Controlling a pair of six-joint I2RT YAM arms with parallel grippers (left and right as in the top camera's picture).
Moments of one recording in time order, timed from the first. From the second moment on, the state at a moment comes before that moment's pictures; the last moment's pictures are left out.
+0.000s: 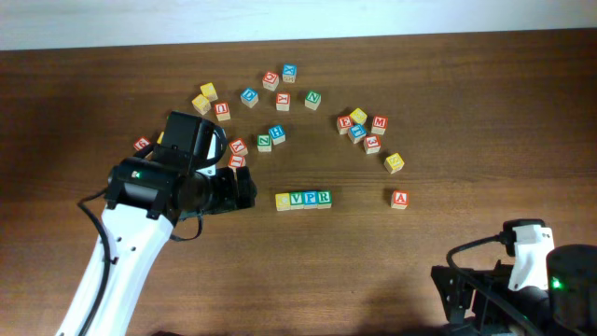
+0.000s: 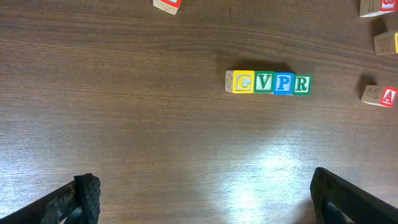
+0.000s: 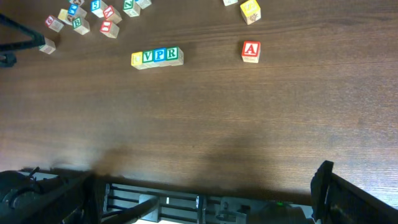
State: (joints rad) left arm -0.28 1.35 1.32 -1.22 0.10 -0.41; right arm 0.26 0.73 1.47 -1.65 -0.13 0.38
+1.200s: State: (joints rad) left arm -0.28 1.35 1.32 -1.21 0.10 -0.41; right arm -0.02 0.02 0.42 -0.63 -0.21 0.15
